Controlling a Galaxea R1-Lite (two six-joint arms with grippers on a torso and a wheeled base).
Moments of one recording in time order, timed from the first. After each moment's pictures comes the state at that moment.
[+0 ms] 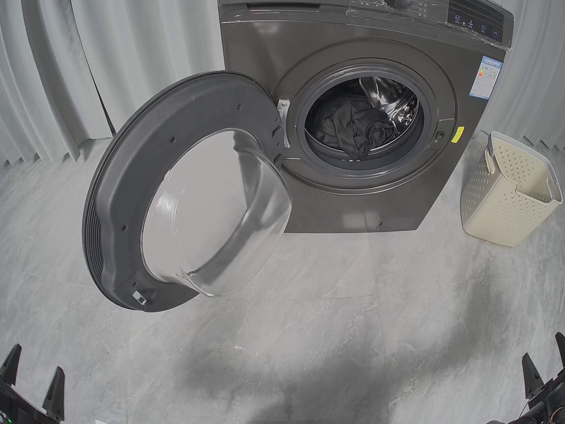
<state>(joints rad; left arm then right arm) 0.01 0.02 -0.06 -0.01 0.00 -0.01 0.00 0.01 -0.02 0.00 0.00 0.01</state>
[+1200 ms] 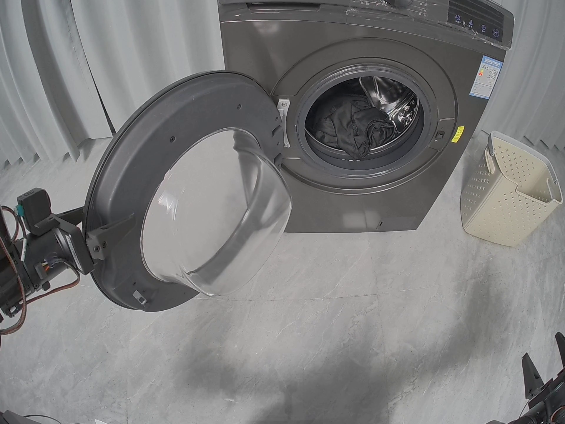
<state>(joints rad) -0.10 1.24 -0.49 -0.65 -0.30 -0.04 0.00 0.02 -0.02 0.00 0.00 0.01</state>
